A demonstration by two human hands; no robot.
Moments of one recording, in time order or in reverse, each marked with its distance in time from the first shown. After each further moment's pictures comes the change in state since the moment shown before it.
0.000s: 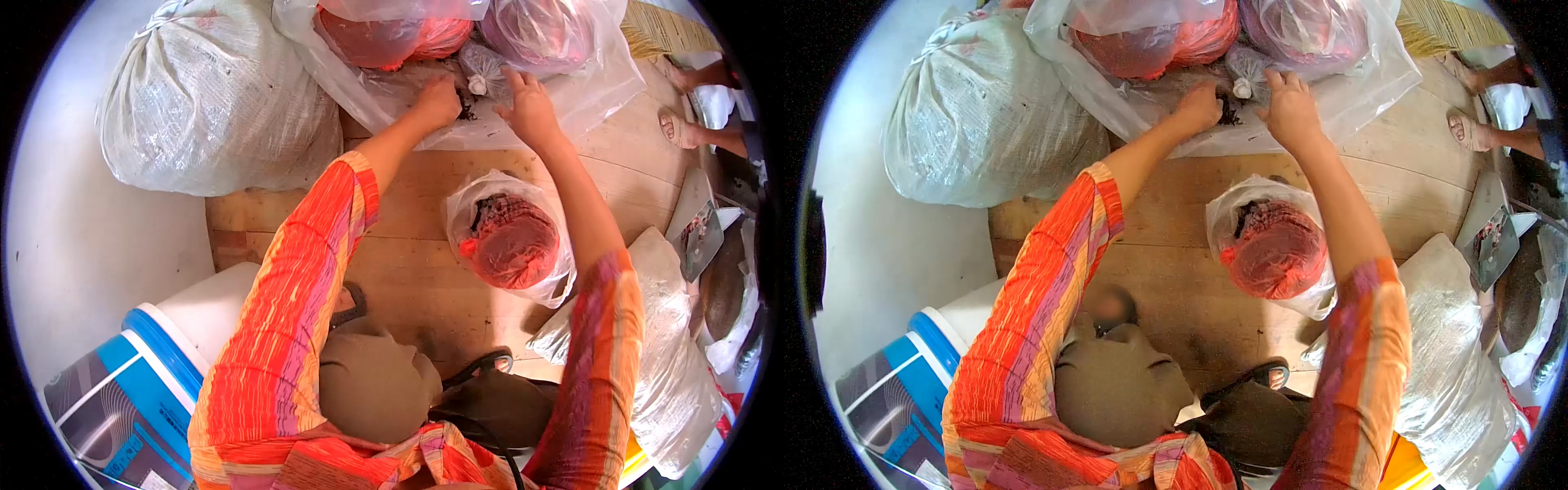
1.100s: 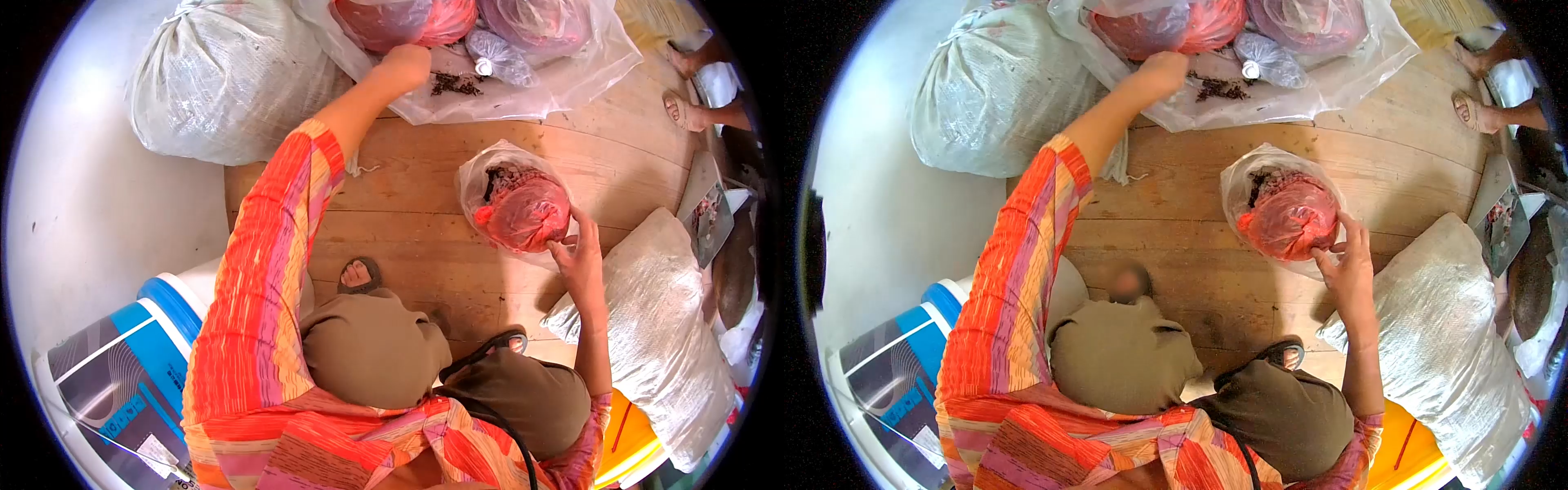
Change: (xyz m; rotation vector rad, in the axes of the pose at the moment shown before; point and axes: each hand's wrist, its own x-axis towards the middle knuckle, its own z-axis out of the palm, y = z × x) left_hand -0.023 -0.014 -0.093 0.595 -0.116 0.260; right_hand -0.241 -0.054 -0.097 0.487 -0.120 0.529
